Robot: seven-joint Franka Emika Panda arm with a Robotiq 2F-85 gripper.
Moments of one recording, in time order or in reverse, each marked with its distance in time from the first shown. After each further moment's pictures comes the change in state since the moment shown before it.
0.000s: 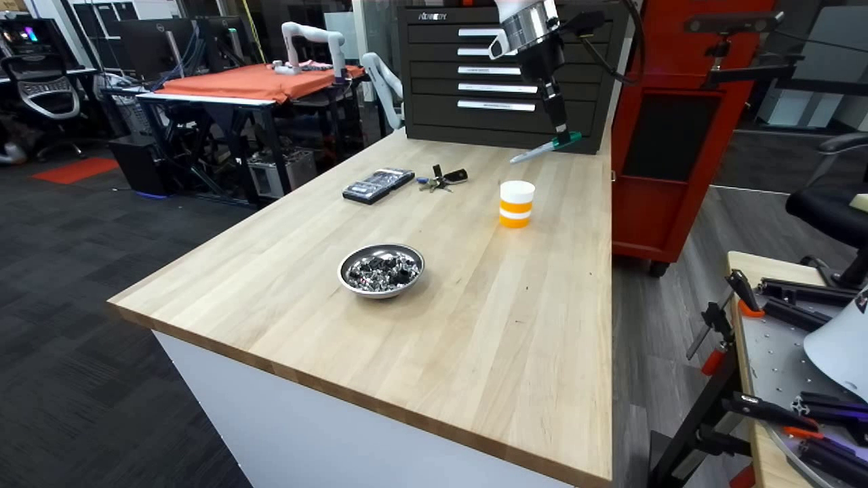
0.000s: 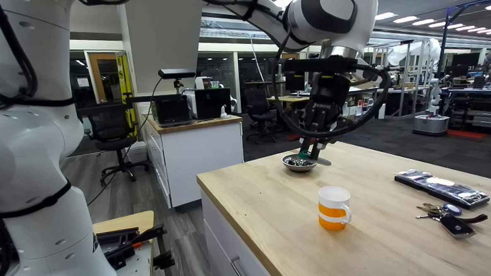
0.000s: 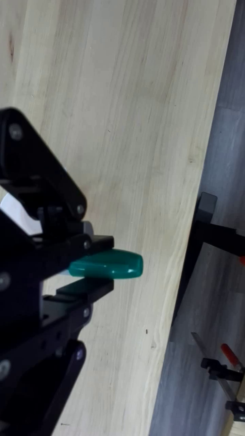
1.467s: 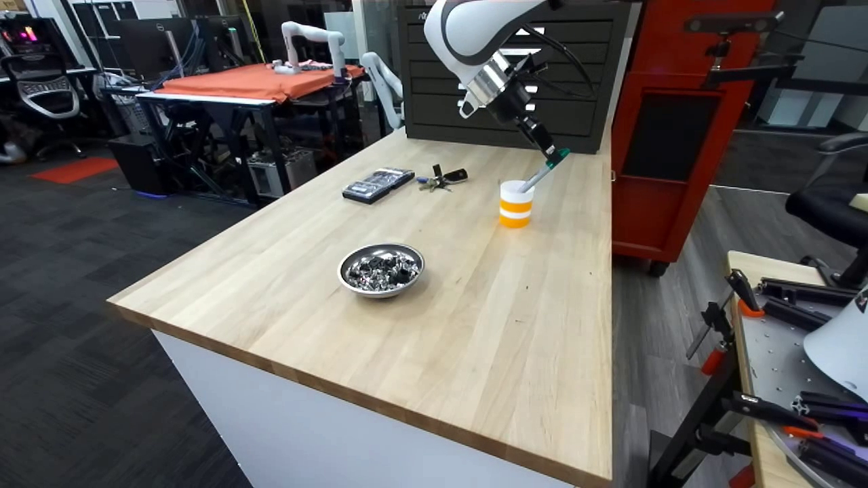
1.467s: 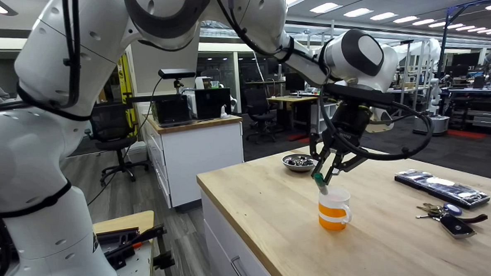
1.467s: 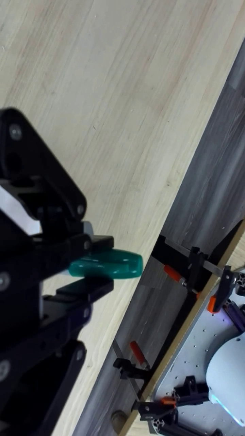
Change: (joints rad) arm 0.001 0.399 0.043 0.415 -0.149 -0.329 -0.203
